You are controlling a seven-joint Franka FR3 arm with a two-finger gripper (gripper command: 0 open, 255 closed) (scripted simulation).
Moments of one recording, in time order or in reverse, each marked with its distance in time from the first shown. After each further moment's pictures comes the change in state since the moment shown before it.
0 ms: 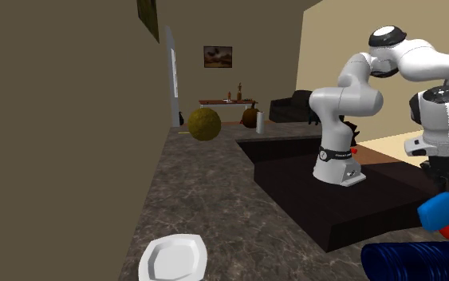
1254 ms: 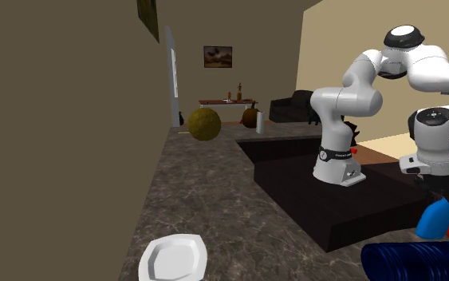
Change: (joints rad) arm -0.178 0.041 0.272 0.038 0.184 0.064 -0.123
